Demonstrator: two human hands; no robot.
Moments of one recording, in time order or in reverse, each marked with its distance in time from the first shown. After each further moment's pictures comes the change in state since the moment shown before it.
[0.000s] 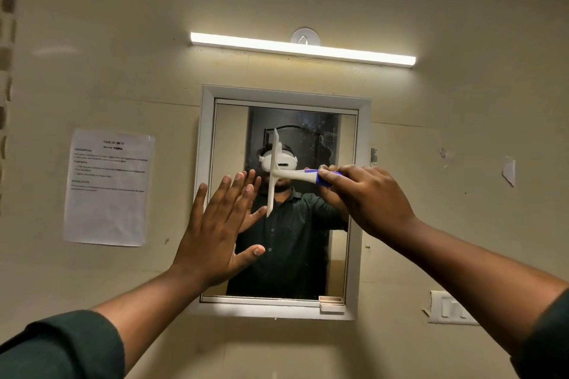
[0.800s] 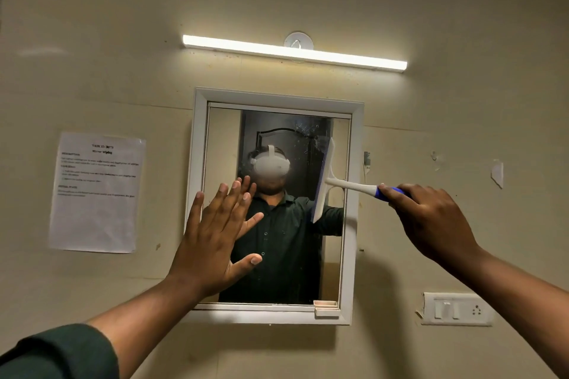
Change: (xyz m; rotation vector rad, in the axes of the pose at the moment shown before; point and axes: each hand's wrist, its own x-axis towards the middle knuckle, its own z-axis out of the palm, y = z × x) left_hand -0.004 0.004 0.007 -0.043 0.002 0.005; right_hand -0.084 0.071 -0.015 -0.103 0.044 0.130
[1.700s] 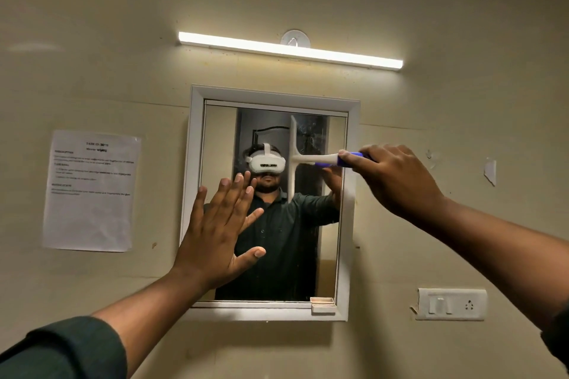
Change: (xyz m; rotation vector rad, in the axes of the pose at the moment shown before) left_hand 0.012 0.007 -0.004 -0.032 -0.018 -0.001; right_hand 0.089 -0.031 -0.025 -0.034 -0.078 -0.150
